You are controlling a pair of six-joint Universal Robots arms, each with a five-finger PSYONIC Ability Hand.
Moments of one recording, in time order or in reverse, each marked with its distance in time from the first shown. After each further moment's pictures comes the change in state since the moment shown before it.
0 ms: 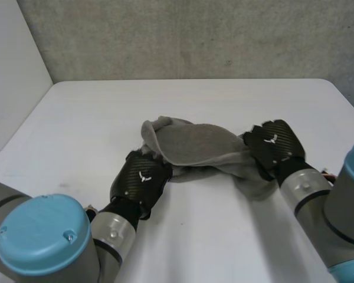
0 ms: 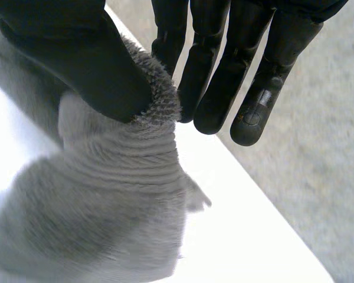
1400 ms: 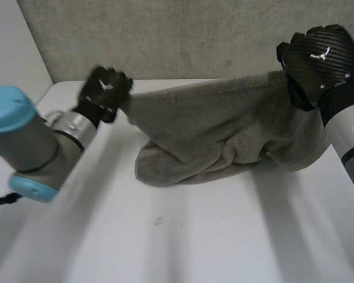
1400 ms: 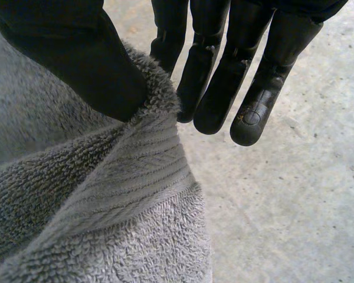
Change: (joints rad) left arm 0.411 -0.124 0.386 0.052 0.413 -0.001; right arm -0.058 -0.268 -0.165 0.068 -0.026 0.013; left_hand 0.635 0.678 0.664 0.666 0.661; right_hand 0.000 0.000 0.000 0.002 0.001
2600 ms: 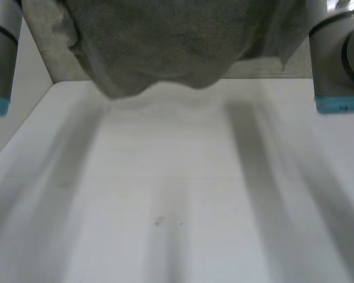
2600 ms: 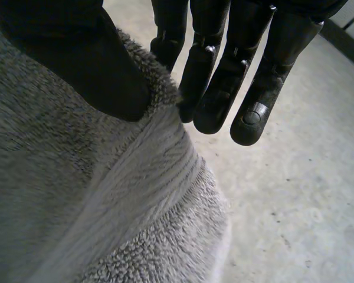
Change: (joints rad) left arm 0.072 0.163 0.327 -0.009 -0.183 0.001; right arm 0.078 0.365 -0.590 -0.295 0.087 -0.003; left_hand 0.028 0.001 0.001 0.002 0.010; right_hand -0.001 0.000 0.000 0.003 0.002
